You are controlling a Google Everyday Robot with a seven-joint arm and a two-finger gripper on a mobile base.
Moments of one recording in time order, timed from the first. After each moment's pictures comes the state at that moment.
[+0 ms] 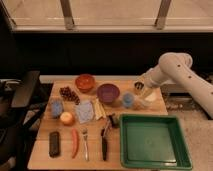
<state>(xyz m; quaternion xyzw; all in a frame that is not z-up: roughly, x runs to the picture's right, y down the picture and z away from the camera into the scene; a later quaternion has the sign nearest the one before) 0.206 0.001 0.779 -0.20 -0.15 0.07 0.97</state>
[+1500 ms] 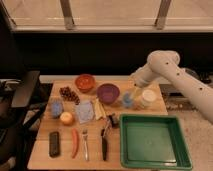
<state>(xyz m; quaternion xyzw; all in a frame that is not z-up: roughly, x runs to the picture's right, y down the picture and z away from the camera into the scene) 0.132 0.003 0.776 -0.21 -0.19 -0.01 0.96</state>
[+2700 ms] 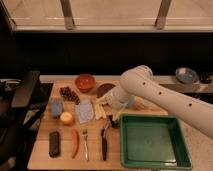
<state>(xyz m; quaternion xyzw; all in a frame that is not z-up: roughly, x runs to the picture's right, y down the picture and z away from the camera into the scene) 0.008 0.100 0.690 -0.17 -0.31 -0.35 0.87</state>
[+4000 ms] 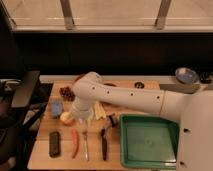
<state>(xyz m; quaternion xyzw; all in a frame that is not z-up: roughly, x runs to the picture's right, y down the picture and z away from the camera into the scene) -0.139 0.178 0.725 -0.22 -0.37 -0.53 0.73</state>
